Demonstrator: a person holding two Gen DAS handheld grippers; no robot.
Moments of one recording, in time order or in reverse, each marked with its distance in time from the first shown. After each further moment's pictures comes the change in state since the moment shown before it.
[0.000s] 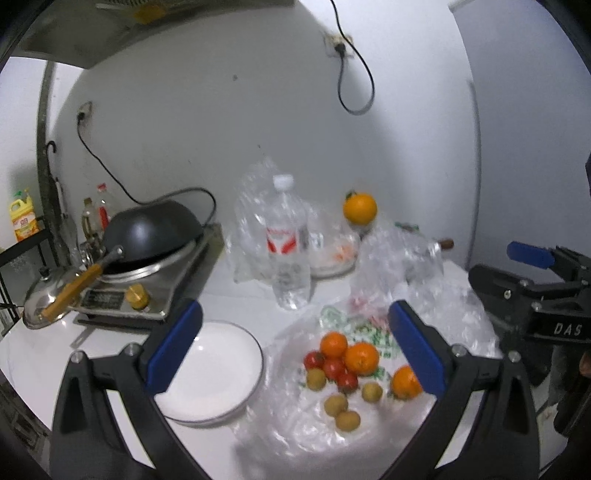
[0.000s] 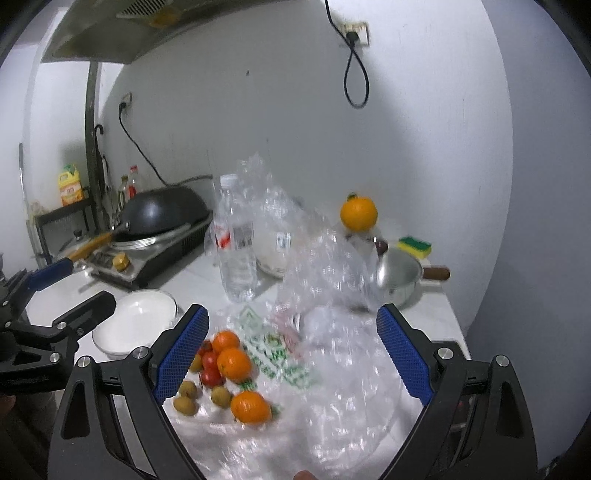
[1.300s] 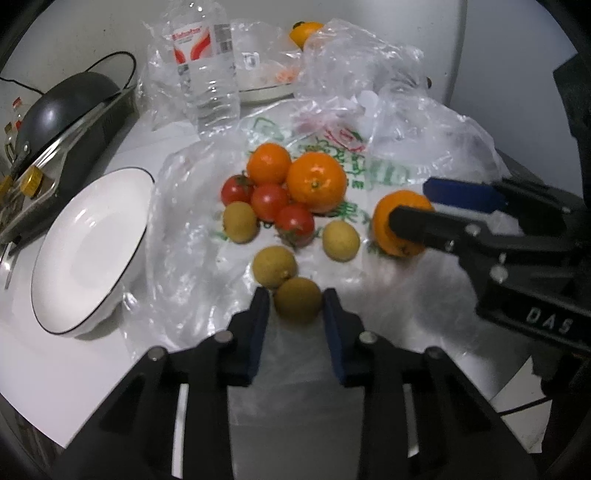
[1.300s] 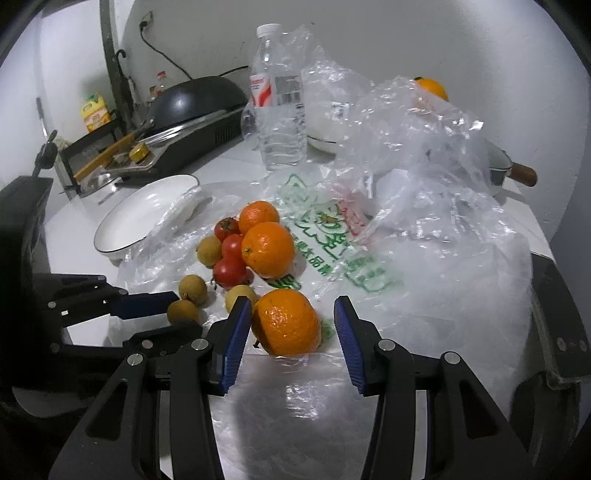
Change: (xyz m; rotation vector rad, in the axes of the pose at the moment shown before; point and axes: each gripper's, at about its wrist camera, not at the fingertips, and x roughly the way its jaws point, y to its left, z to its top) left arm 0.092 -0.030 -0.095 0.119 0.595 -0.146; right arm 0.089 0.024 -0.072 -0.048 0.337 0.203
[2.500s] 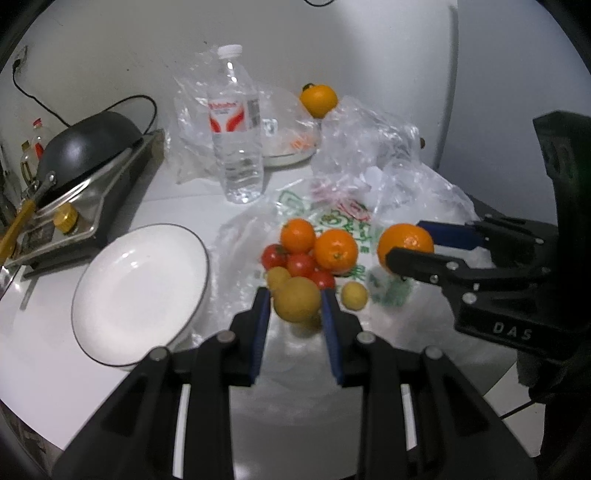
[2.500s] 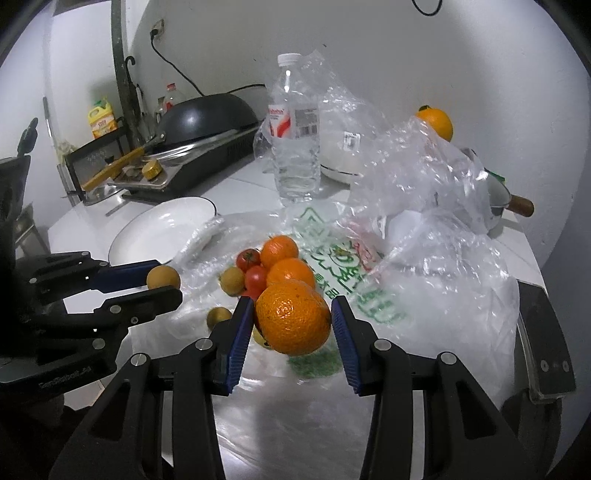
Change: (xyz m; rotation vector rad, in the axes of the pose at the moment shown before) left arm -0.054 0.033 0.006 0.006 -0.216 0.004; right arm -0.019 0.025 0.023 -0.031 -0.071 -0.029
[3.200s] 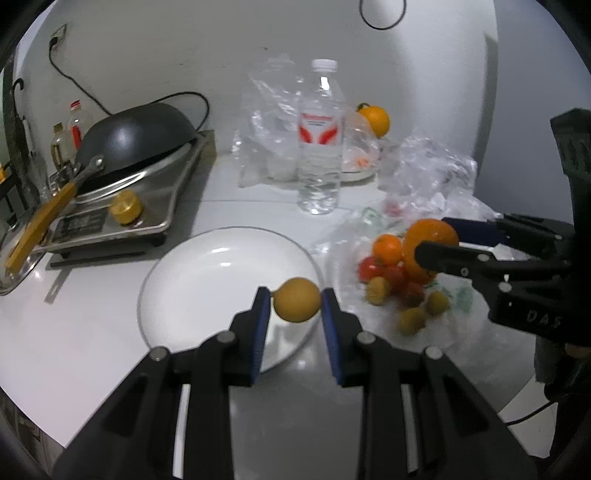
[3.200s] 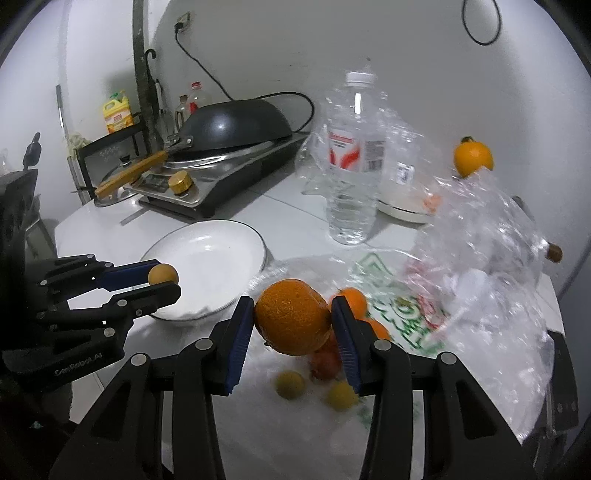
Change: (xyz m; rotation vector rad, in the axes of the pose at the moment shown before) left arm -0.016 0.097 -0.007 -0.077 -0.057 0.061; right arm 0.032 0.070 0.048 -0.071 -0.013 0.028
